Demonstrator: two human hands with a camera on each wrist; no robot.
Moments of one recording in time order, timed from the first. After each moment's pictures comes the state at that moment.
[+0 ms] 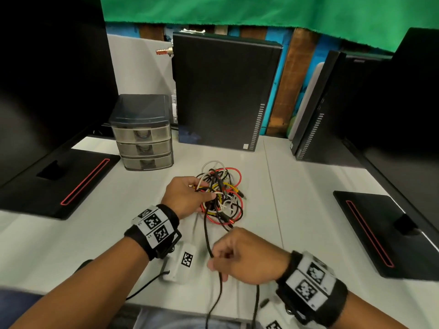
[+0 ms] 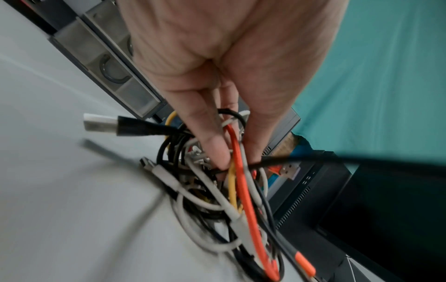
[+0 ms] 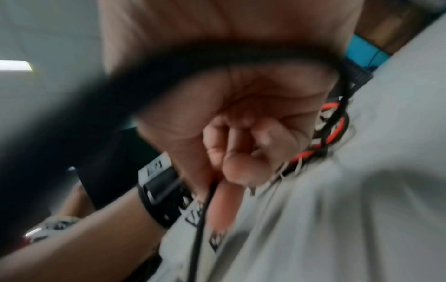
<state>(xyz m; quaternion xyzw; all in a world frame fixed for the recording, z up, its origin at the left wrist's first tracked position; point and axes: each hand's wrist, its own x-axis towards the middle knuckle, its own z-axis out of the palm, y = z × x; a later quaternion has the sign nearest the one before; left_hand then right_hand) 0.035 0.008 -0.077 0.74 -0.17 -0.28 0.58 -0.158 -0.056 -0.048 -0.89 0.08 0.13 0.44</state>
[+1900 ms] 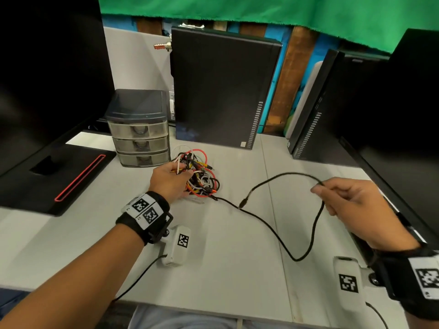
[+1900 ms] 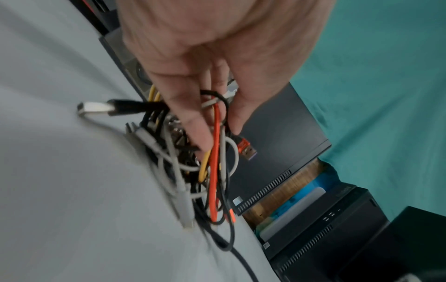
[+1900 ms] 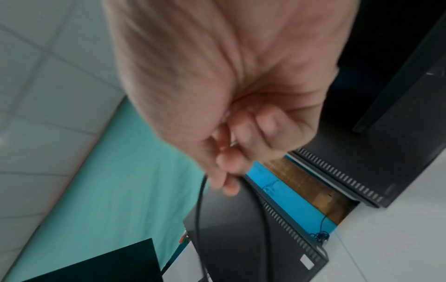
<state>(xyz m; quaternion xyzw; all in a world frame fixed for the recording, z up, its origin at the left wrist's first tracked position) 0.061 0.010 -0.068 0.75 -0.11 -0.21 0.62 -0.245 -0.163 0.020 -0.82 0.30 -0.26 0.41</state>
